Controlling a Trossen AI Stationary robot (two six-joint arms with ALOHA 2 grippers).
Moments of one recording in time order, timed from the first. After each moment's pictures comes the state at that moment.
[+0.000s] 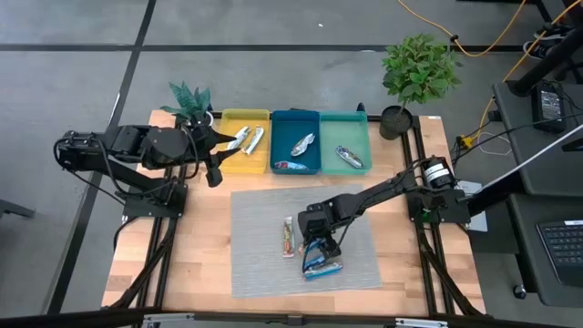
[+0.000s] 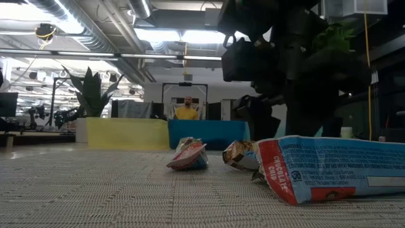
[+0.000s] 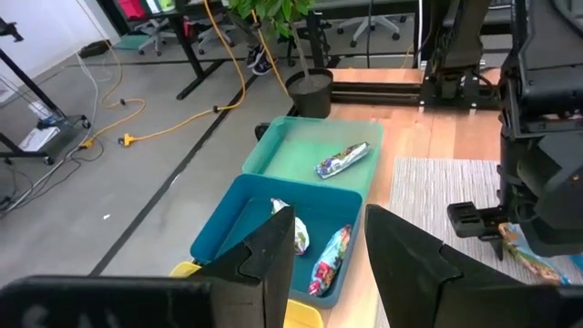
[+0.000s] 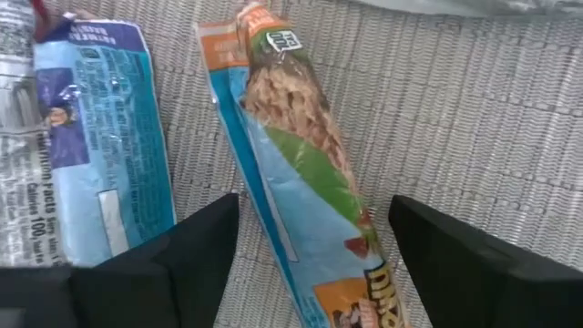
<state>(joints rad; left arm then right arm) -0.15 0.98 1.33 -0.83 -0.58 -0.09 0.25 1.95 1.21 -0.52 -0.15 -0.03</state>
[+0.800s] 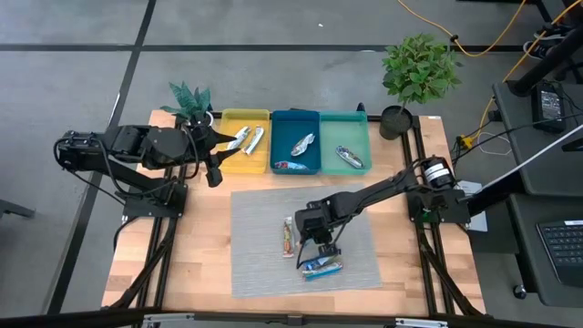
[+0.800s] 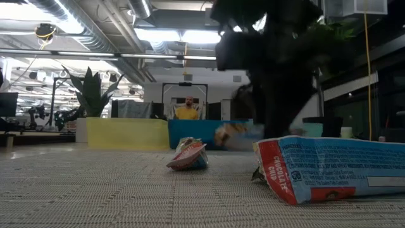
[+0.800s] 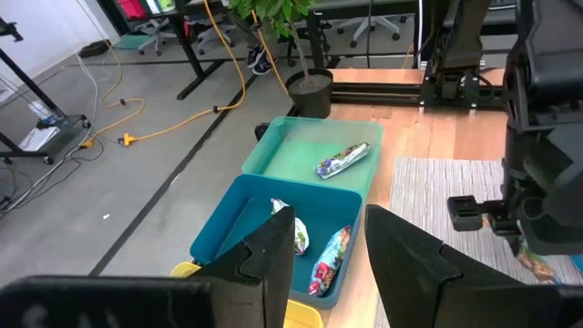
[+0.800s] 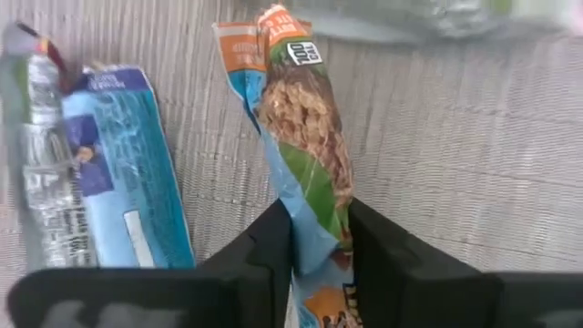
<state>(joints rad) -0.15 0.98 1.33 -0.83 -0.58 -0.09 0.24 1.95 1.30 -0.62 -0.13 0.04</state>
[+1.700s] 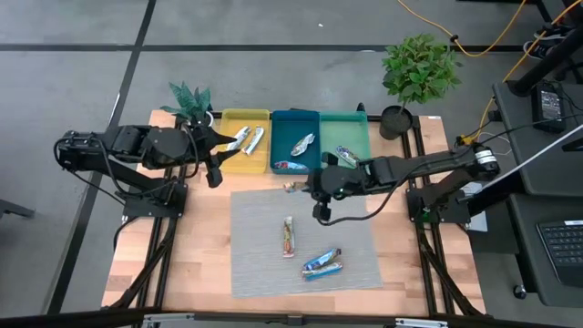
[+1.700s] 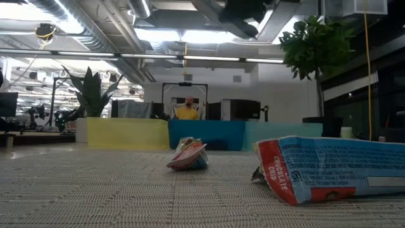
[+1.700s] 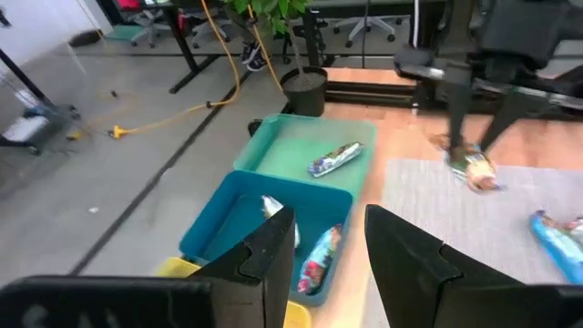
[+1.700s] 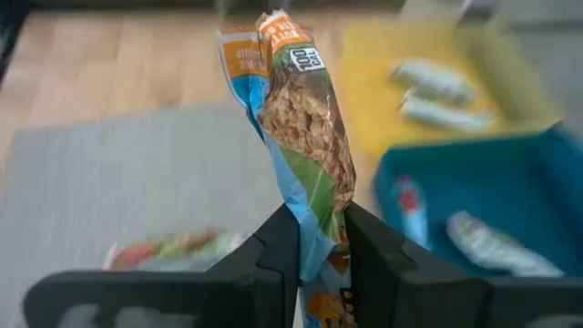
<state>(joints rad) -0.15 0.98 1.33 -0.83 -0.57 -0.13 0.17 1.55 1.39 -0.58 0.30 0.17</state>
